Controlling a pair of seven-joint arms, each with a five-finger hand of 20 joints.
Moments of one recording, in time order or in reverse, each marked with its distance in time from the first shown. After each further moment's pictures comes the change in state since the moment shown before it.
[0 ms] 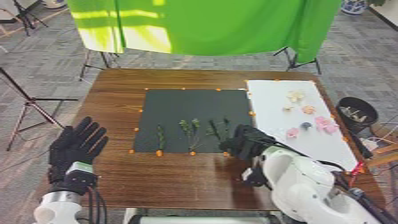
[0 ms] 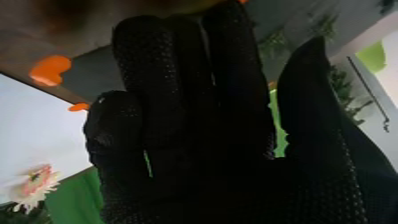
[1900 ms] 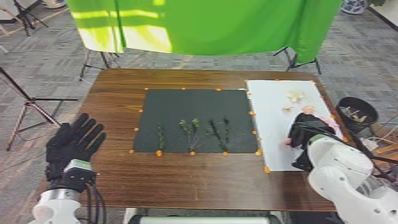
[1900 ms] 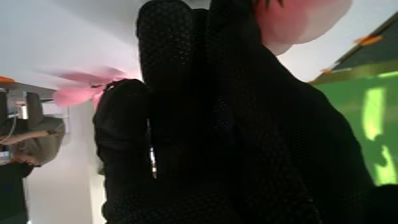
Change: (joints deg) left arm -0.8 0.3 -0.1 0.1 0.0 -0.1 1.3; right arm -3.6 4.8 14.1 8.0 -10.3 0.7 6.2
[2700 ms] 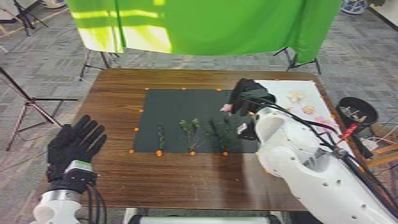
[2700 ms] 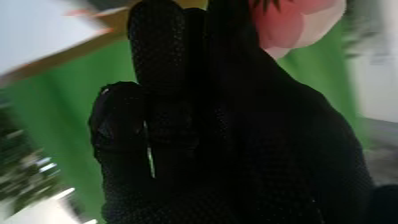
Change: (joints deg) left arm 0.2 -0.3 0.0 0.0 0.1 0.1 -1.0; right arm 23.5 -9.4 -23.0 3.0 0.7 8.9 -7.9
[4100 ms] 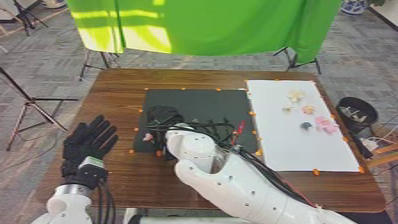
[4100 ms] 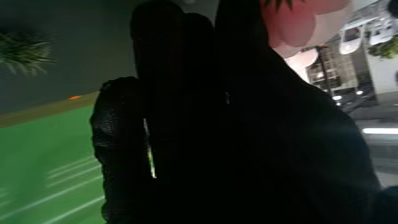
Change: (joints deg) left arm -4.3 1.6 4.4 1.4 -0.1 2.4 -2.2; right arm 11.4 -24.6 -21.7 25.2 -9.6 -3.0 -7.7
